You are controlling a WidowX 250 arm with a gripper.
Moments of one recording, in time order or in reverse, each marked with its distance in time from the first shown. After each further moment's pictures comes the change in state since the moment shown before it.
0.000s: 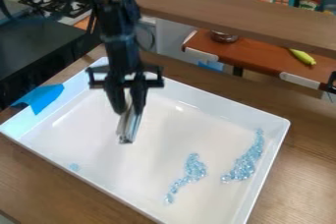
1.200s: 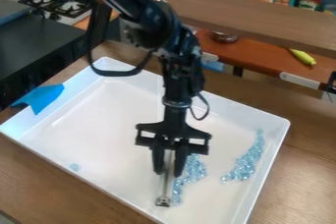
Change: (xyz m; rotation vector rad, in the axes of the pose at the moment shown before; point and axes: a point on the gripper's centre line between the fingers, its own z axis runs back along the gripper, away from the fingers) arm -0.025 -0.063 -0.078 0.125 0.118 0.017
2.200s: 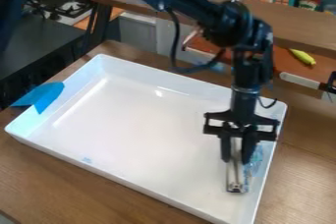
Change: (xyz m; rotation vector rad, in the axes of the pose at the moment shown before) arm 0.022 -0.094 0.015 -0.031 0.038 -0.021
